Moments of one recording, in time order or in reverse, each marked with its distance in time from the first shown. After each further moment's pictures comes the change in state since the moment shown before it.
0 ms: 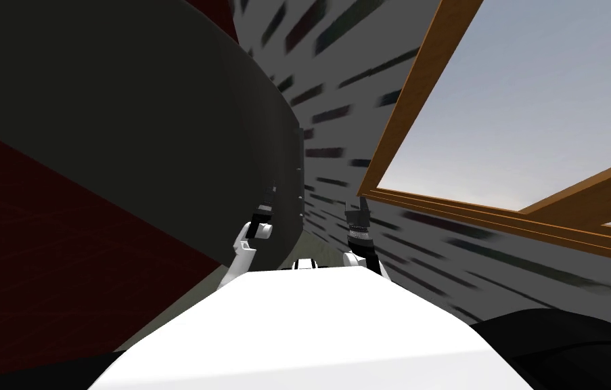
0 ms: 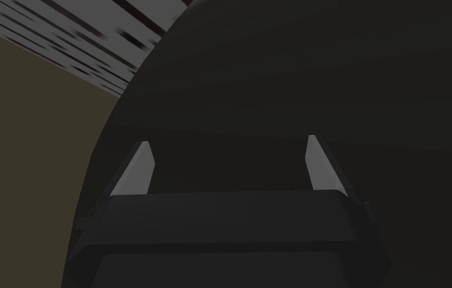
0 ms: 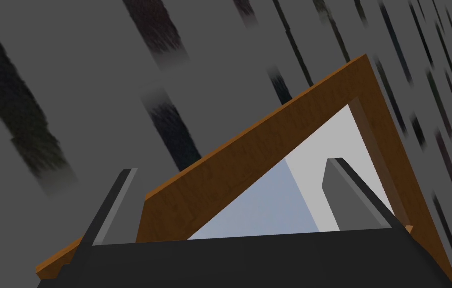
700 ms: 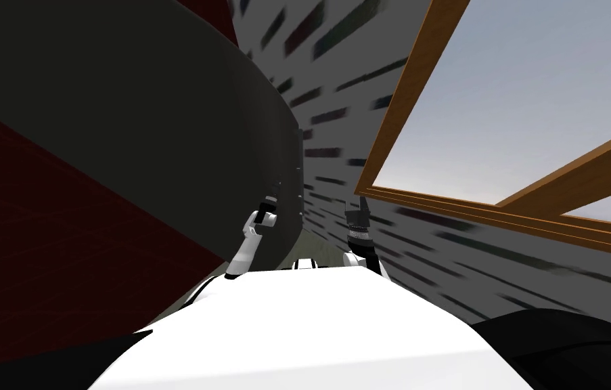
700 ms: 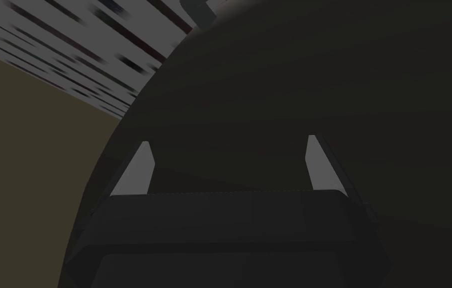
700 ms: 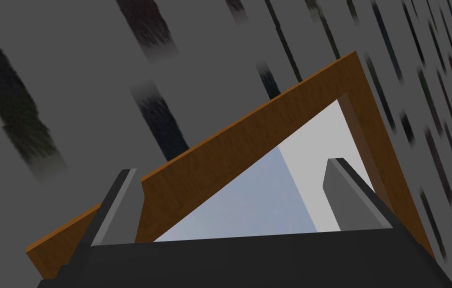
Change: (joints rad) left arm -0.212 0.019 -0.008 0.163 -0.009 0.070 -0.002; right arm 0.000 0.000 0.000 0.000 0.000 0.000 0.000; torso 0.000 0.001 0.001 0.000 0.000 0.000
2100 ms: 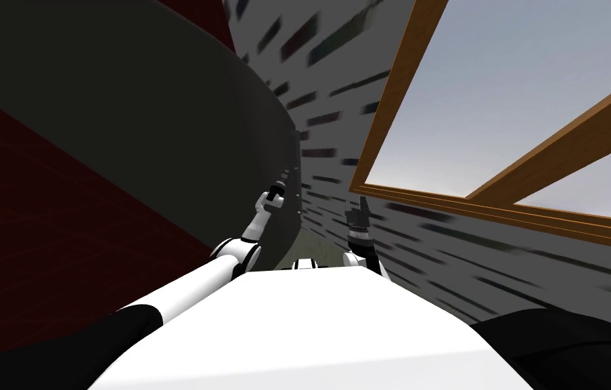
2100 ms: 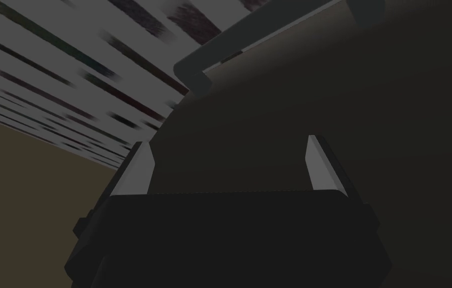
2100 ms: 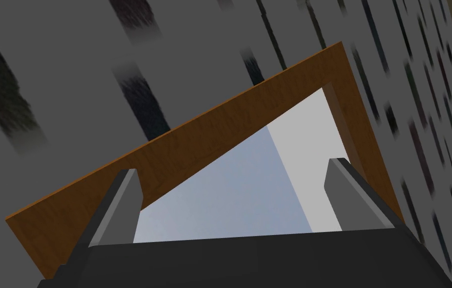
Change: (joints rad) left arm -0.398 0.026 -0.034 0.323 -0.018 0.176 -0.002; right arm 0.000 0.000 0.000 0.000 0.000 0.000 0.000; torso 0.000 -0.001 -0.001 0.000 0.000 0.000
